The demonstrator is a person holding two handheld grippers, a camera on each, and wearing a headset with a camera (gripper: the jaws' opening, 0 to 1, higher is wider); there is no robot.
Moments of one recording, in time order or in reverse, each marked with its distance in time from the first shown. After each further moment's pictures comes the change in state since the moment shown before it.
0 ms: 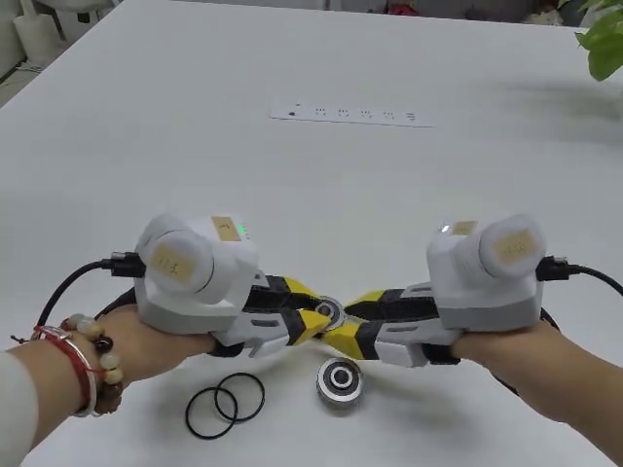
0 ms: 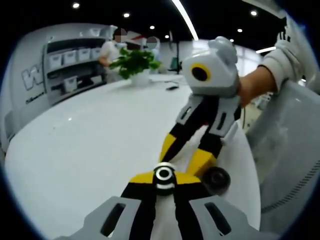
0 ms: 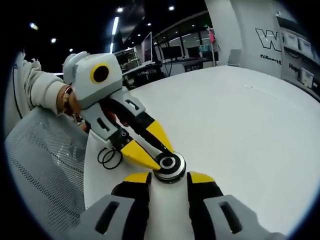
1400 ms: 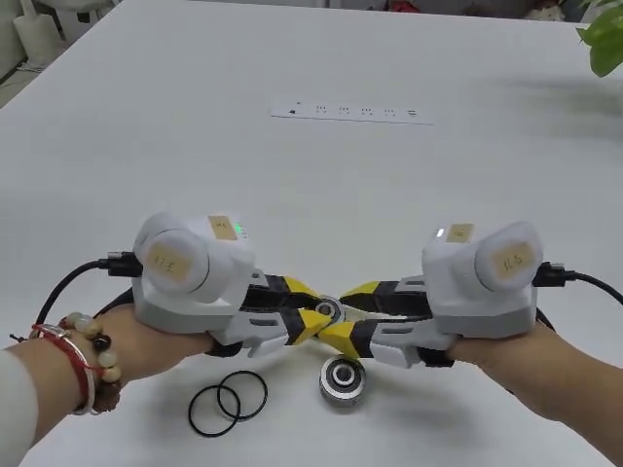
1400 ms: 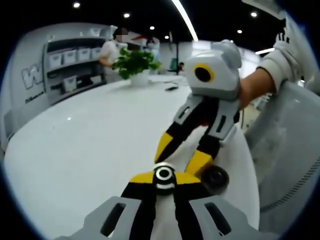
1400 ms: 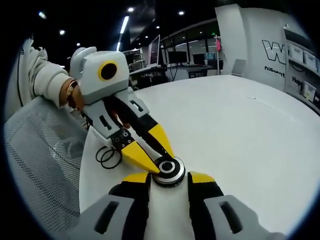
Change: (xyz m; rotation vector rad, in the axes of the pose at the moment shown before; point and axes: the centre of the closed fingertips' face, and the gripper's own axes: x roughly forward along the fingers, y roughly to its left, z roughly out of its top) left arm -0.003 -0.001 -0.002 -0.006 -0.006 -0.007; right arm 0.000 0.002 0.004 -0.068 -0.037 -0.002
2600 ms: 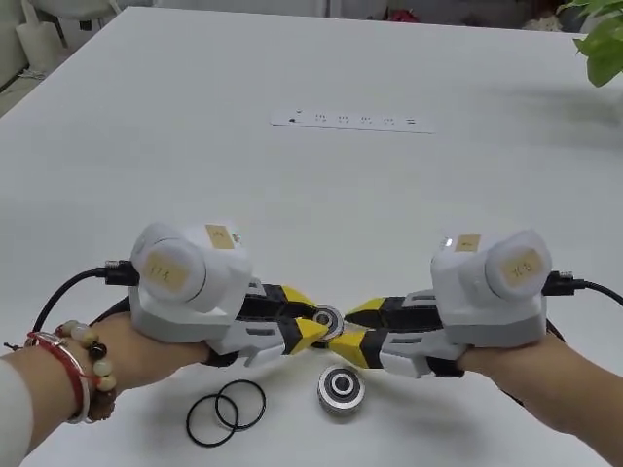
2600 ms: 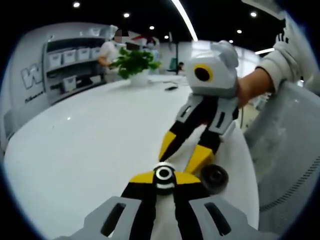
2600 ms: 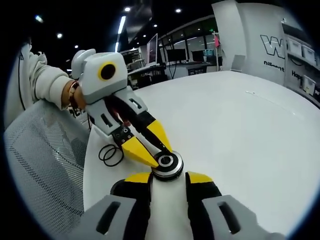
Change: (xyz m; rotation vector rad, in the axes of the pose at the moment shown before) left arm -0.002 0.000 -0.001 -0.001 0.001 -0.004; right arm -0.006 -0.001 -0.001 0.040 -0.014 0.021
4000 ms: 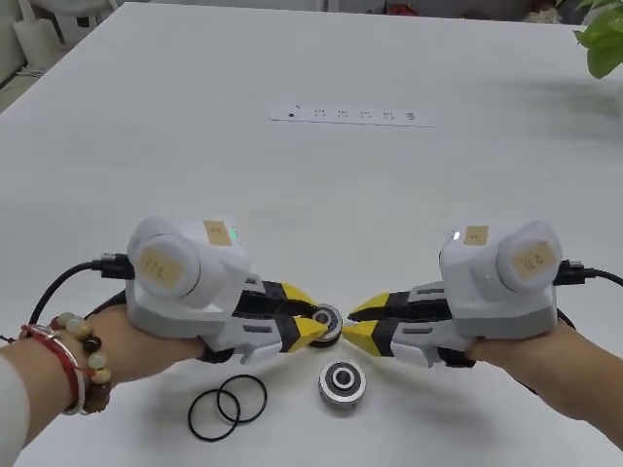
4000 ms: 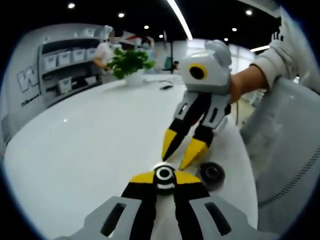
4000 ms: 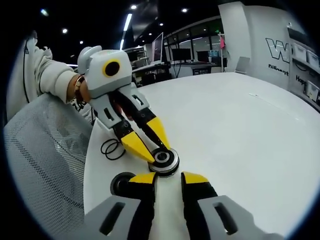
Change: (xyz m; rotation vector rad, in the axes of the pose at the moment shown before) left arm -0.002 -0.003 -0.002 0.026 0.009 -0.034; right arm -0.007 0.000 -0.008 -0.035 0.028 0.029
